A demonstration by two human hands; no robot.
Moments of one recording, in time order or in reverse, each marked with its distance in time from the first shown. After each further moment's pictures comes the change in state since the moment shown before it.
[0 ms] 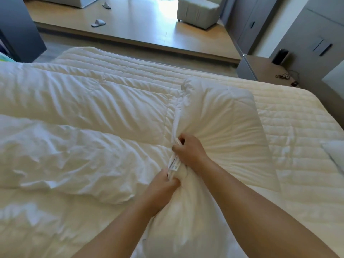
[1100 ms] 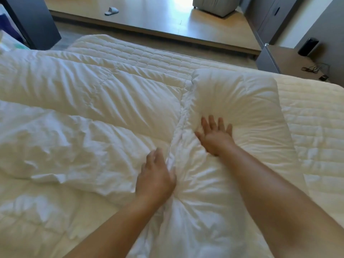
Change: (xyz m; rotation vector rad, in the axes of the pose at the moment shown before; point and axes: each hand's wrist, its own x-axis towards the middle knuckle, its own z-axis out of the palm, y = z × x) left_hand 0.011 0.000 -0.032 0.742 0.402 -0.093; right_hand 0.085 0.059 0.003 -0.747 -0.198 0.033
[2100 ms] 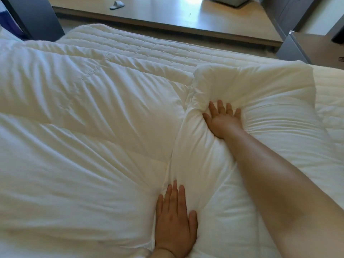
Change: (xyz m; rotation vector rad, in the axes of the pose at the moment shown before) left_hand 0.069 -0.059 0.184 0.179 0.409 0.377; right_hand 0.165 0.022 0.031 -0.018 0.070 0.033
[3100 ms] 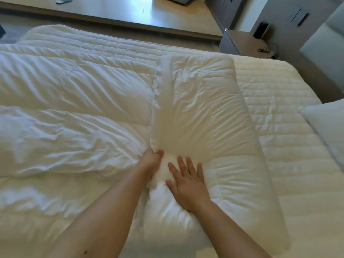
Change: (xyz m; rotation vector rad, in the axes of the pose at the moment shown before) left_hand 0.018 0.029 -0.136 -0.707 -0.552 -0.588; right_hand -0.391 -0.051 0.054 0.136 -0.103 -0.081
